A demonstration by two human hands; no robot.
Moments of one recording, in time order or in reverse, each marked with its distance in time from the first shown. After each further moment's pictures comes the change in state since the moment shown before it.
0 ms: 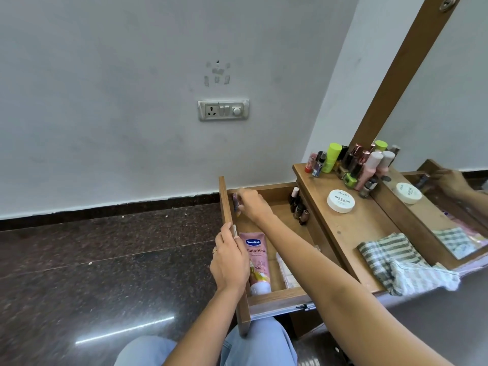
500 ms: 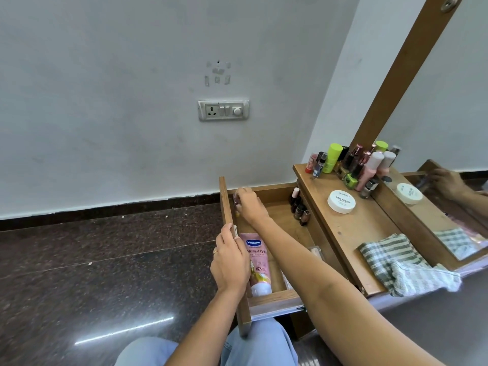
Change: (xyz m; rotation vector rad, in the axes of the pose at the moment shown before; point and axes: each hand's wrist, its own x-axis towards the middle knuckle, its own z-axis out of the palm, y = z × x) left_hand 0.000 0.000 0.000 0.002 0.001 0.002; right_hand 0.002 -0.003 0.013 0.054 0.100 0.024
